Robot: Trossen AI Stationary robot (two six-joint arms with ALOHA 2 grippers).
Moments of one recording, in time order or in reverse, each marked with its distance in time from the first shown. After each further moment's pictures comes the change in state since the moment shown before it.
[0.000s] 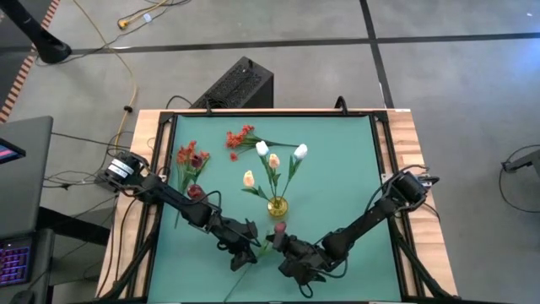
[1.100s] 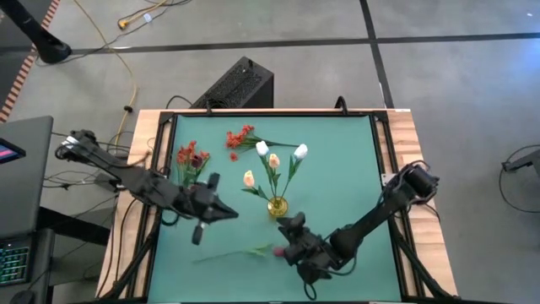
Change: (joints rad) left arm -0.052 -0.715 0.084 -0.413 -0.510 0.721; right arm 0.001 -0.121 0.000 -0.290 0.177 0.576
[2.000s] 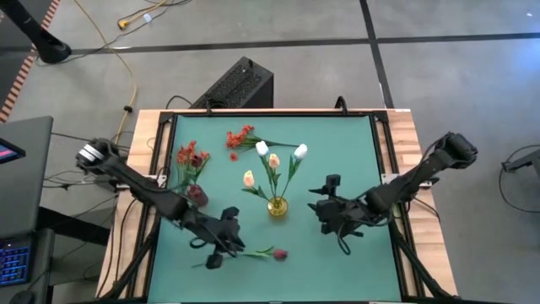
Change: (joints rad) left arm -0.040 0.397 -0.002 -0.081 0.233 -0.232; right arm -0.093 -0.555 -0.419 -0.156 -0.269 0.517
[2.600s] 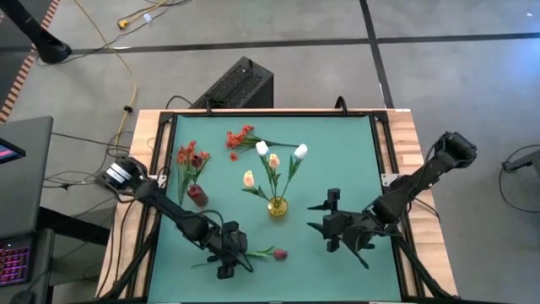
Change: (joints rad) left arm -0.051 0.343 0.000 0.029 0.003 -0.198; right arm 0.137 0.000 -0.001 0.176 -0.028 0.017
